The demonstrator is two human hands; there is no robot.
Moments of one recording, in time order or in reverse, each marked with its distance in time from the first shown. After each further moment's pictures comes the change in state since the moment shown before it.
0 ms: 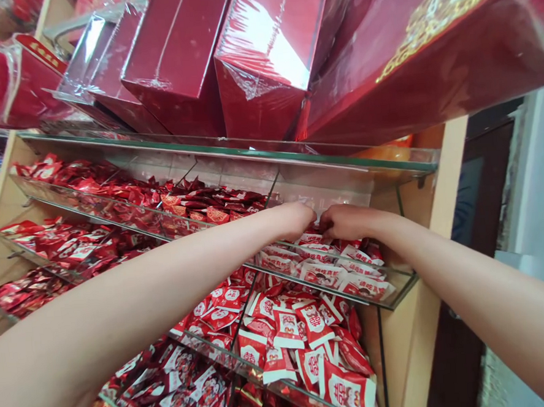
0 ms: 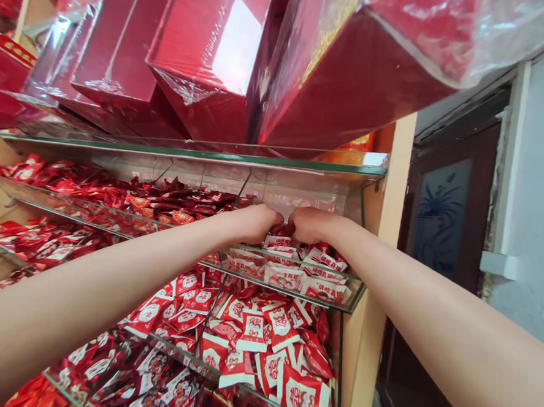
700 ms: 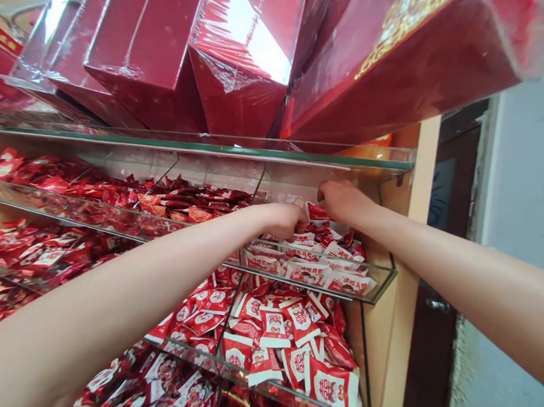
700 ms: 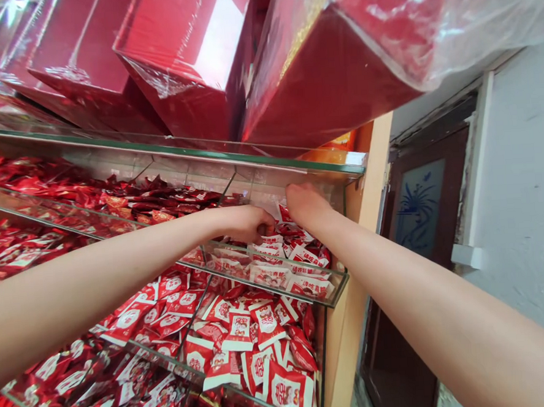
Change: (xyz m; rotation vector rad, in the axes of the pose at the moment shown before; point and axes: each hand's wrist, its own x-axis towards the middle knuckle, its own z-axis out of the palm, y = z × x) left_hand 0.015 -0.008 0.004 -0.139 -0.008 0.136; right_hand 0.001 0.006 -0.011 -0.104 0.424 0.267
